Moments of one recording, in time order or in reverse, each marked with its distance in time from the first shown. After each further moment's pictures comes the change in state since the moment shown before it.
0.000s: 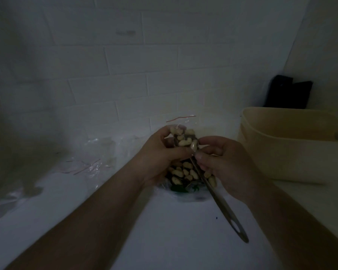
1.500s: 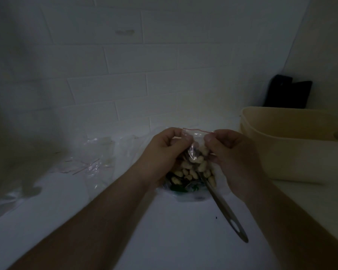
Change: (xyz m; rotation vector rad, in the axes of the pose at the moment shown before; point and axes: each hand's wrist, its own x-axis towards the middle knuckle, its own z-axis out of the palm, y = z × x) left_hand -0.004 -0.005 0.009 0.173 0.084 0.049; right_hand 0.007 0.000 -0.003 -0.070 0.221 -0.180
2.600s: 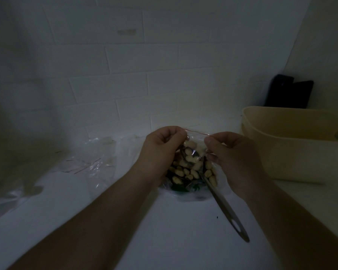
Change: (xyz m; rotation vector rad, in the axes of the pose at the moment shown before) left_hand 0.003 0.001 0.003 -0.034 0.169 0.064; right_hand 0.001 -0.003 0.001 -0.061 0.017 0.043
